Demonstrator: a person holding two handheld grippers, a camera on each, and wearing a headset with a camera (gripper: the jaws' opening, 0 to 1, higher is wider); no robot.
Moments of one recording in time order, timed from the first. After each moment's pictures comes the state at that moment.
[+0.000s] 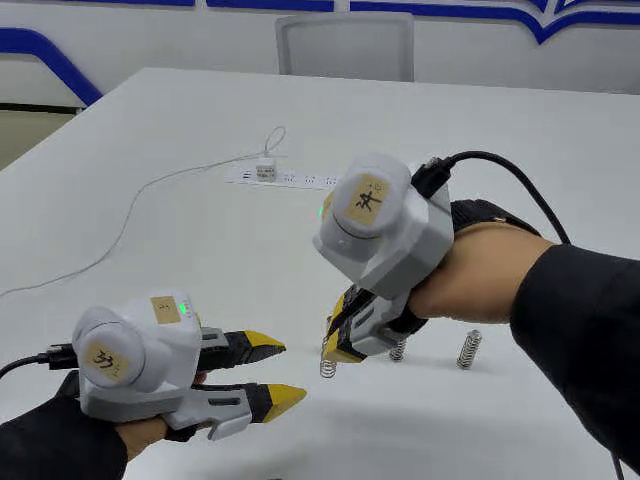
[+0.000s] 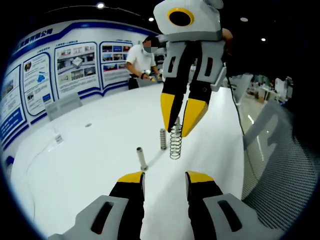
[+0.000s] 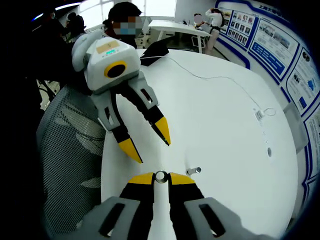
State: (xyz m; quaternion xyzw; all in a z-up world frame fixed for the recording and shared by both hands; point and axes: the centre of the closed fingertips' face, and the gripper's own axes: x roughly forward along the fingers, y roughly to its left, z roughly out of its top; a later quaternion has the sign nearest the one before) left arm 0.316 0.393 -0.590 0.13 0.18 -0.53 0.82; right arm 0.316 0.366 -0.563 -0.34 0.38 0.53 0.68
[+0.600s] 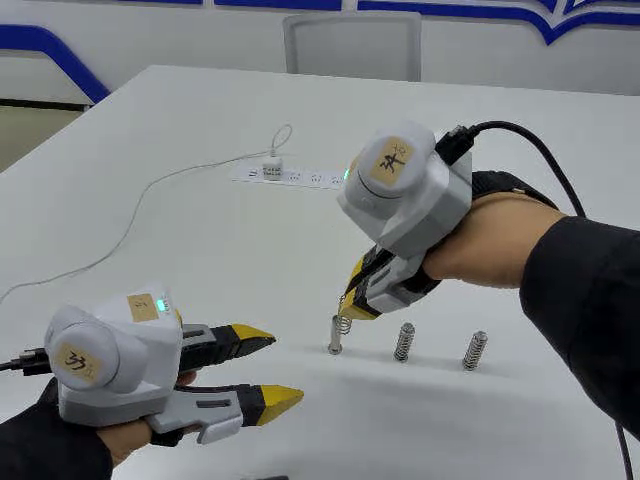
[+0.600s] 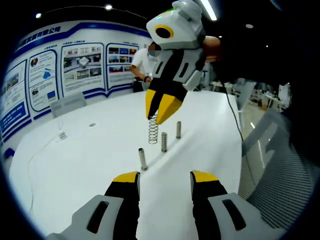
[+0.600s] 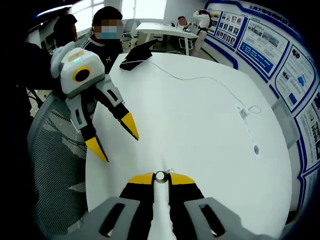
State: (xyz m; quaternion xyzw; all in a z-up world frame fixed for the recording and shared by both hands) left arm 0.310 0.397 -0.584 0.10 0.18 -0.52 0.83; right arm 0.360 0.354 -0.551 -0.33 0.36 0.49 0.72
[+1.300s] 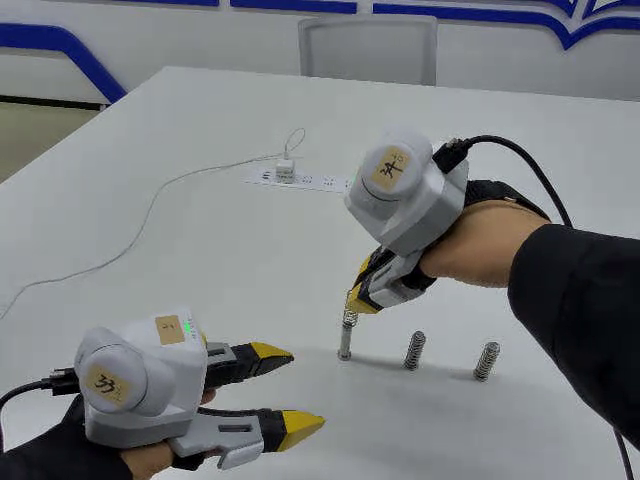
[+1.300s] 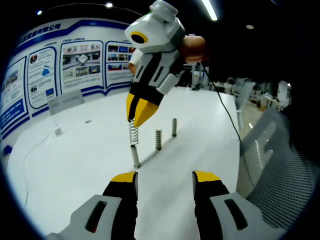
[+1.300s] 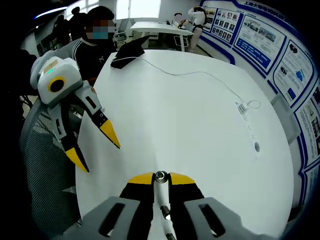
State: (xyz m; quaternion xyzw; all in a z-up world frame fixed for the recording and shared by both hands) left arm 0.301 0.389 -0.595 0.10 0.19 -0.53 0.82; right arm 0.383 0.355 -0.573 -0.33 0.37 0.48 0.72
